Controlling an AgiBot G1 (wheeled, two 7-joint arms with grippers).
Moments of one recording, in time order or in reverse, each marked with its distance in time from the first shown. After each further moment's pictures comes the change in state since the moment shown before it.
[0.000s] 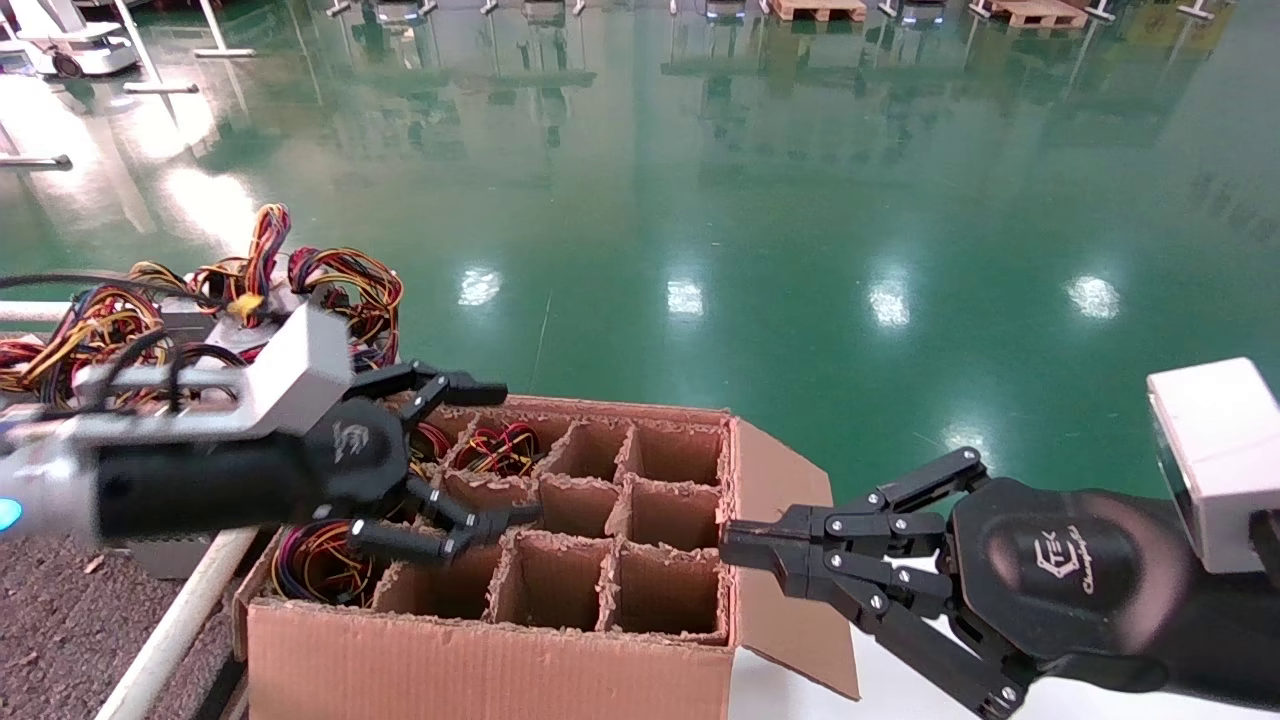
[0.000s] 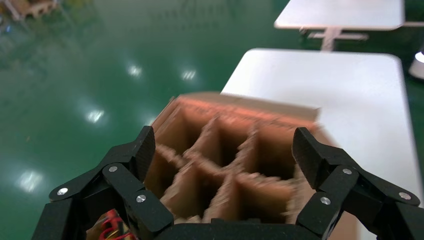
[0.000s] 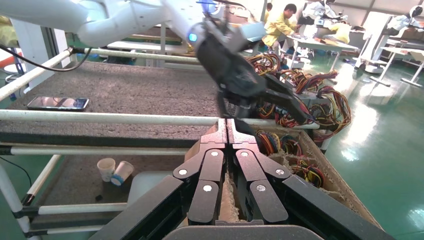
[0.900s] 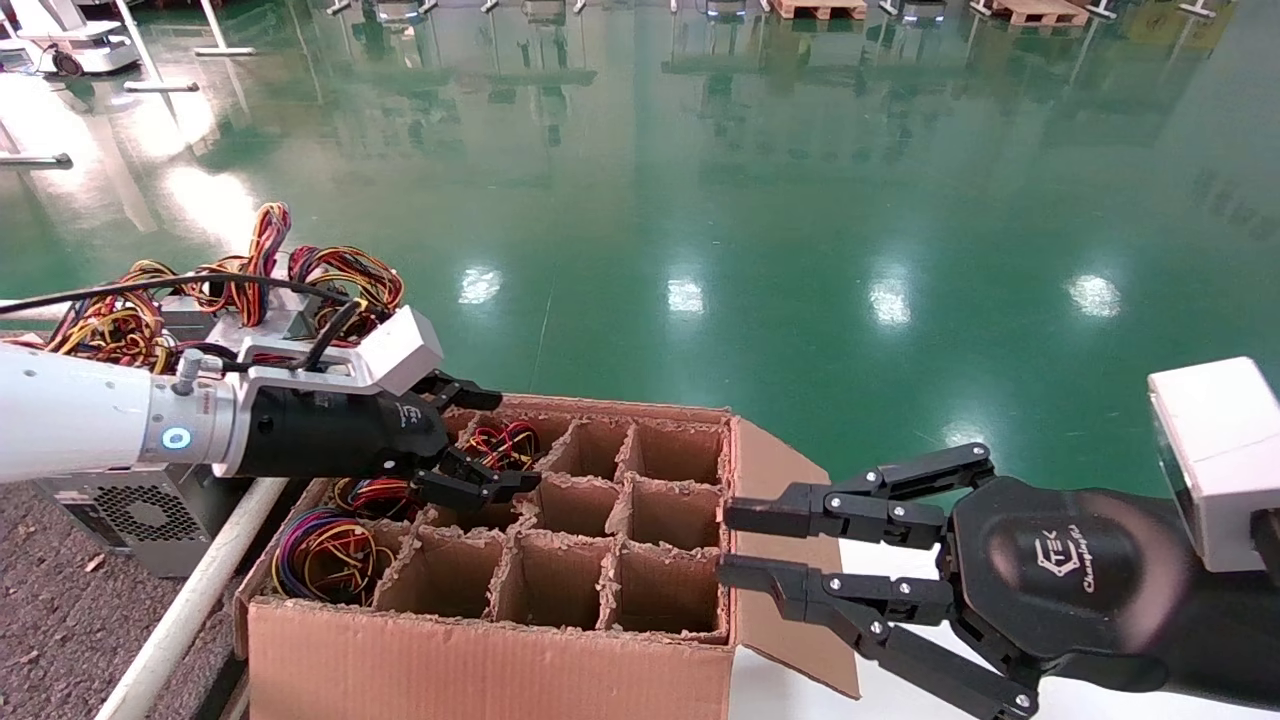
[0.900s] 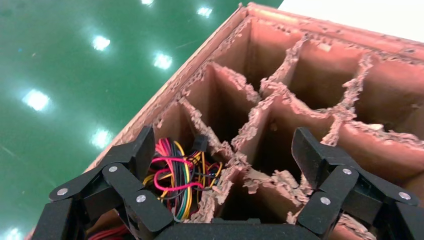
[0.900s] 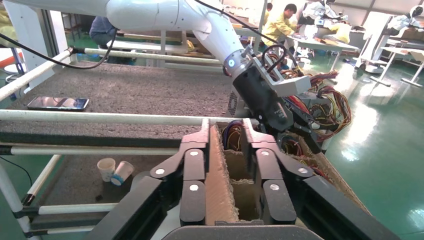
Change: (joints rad) left arm -0.328 0.290 0.146 0.805 0.256 -0.042 0.304; right arm 0.000 0.000 0.000 0.000 0.000 0.000 0.000
